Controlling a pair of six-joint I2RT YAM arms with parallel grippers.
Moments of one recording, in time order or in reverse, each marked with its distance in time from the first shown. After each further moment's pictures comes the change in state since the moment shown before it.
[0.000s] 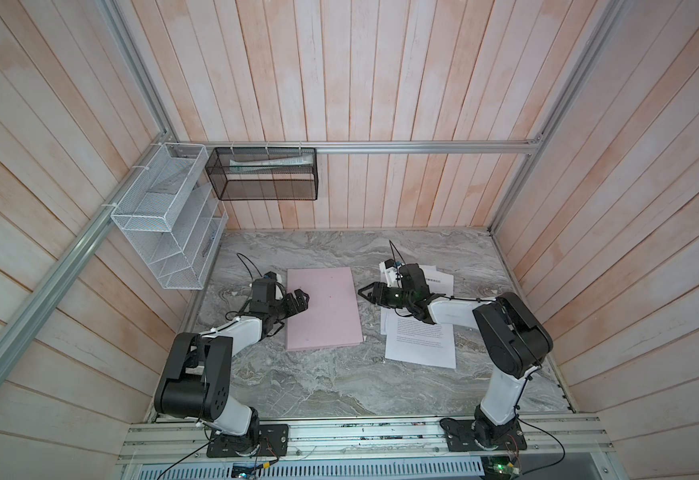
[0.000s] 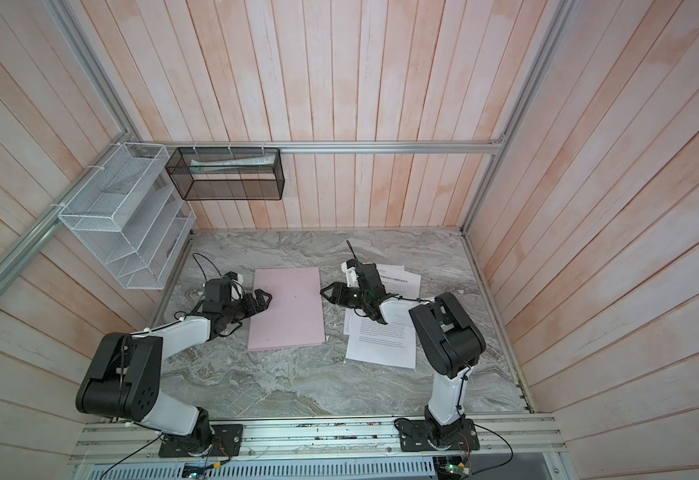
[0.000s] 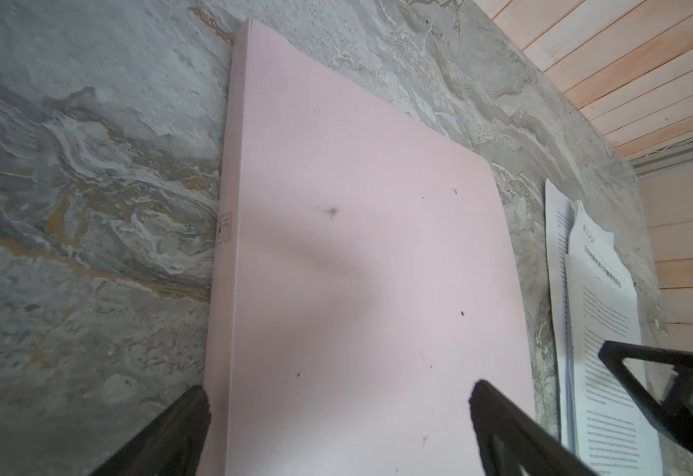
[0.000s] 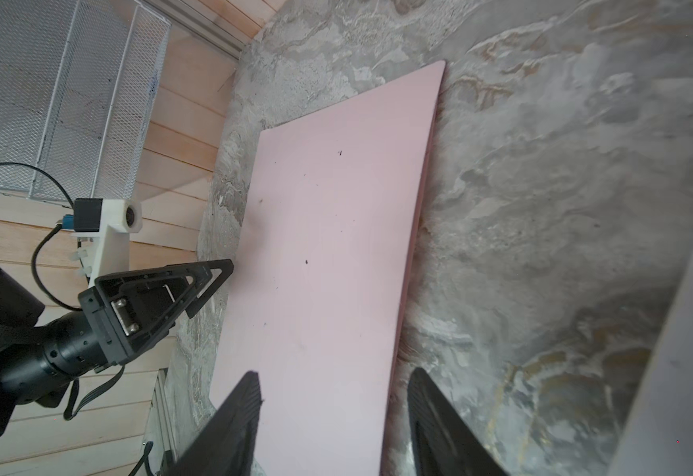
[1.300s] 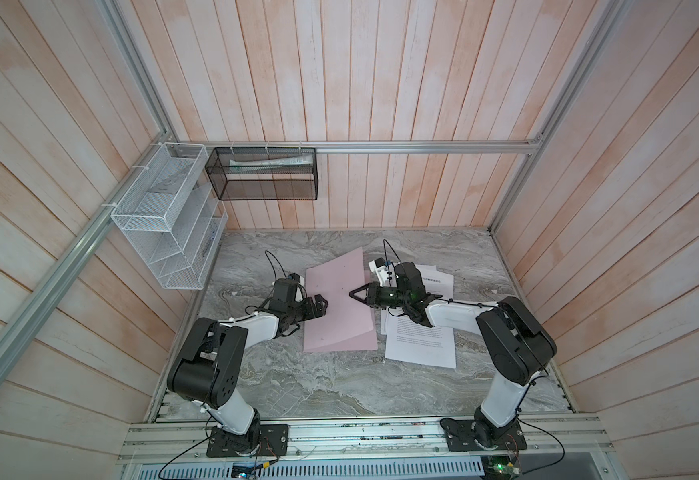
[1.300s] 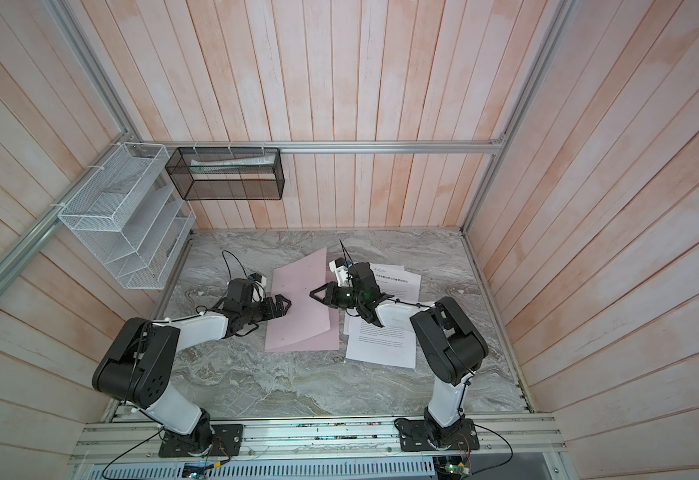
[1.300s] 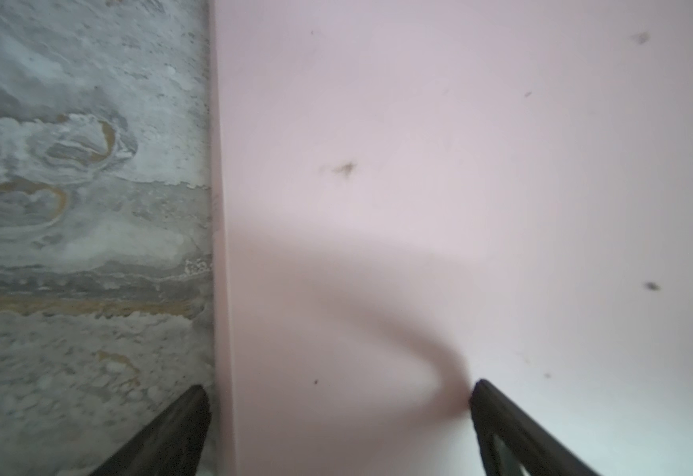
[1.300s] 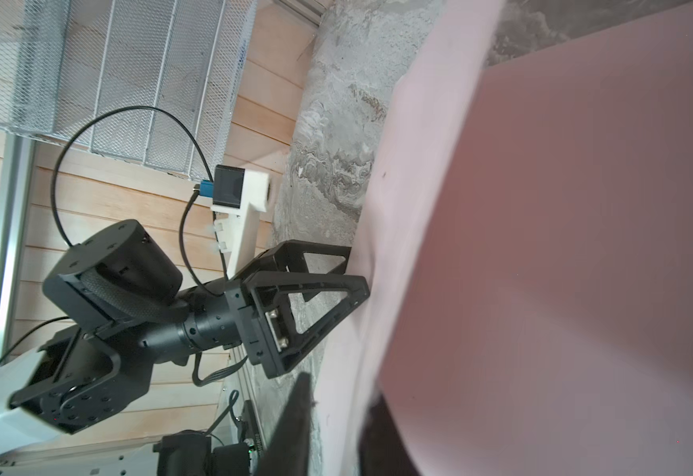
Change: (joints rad) left arm -0.161 0.070 0.053 -0.016 -0.039 0.042; right arm 0.061 -0.089 -0.019 0.064 -0.121 0.141
